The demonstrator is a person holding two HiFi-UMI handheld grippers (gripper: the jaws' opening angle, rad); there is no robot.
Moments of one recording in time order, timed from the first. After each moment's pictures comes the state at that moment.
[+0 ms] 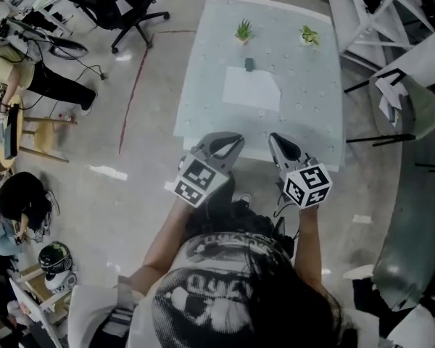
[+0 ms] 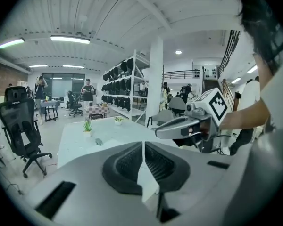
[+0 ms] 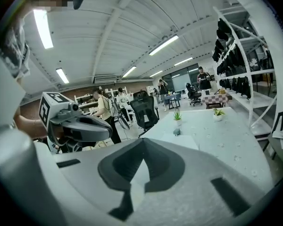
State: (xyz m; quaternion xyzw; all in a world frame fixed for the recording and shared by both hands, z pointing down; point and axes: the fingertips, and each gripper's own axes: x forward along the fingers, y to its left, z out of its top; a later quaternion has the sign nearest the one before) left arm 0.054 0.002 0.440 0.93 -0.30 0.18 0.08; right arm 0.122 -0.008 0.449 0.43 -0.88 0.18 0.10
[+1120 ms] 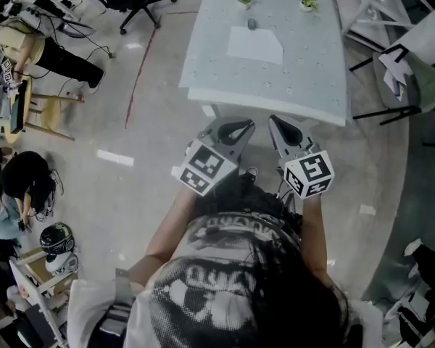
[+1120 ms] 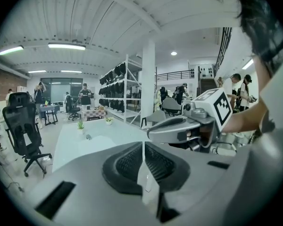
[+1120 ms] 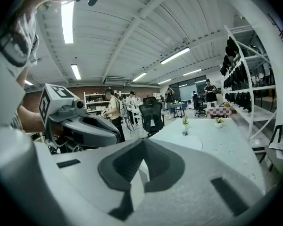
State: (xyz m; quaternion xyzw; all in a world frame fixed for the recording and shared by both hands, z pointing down) left arm 0.064 0.151 0.434 0.94 -0.29 0.17 0.06; right arm 0.099 0.136 0.433 0.42 -0.90 0.10 0.09
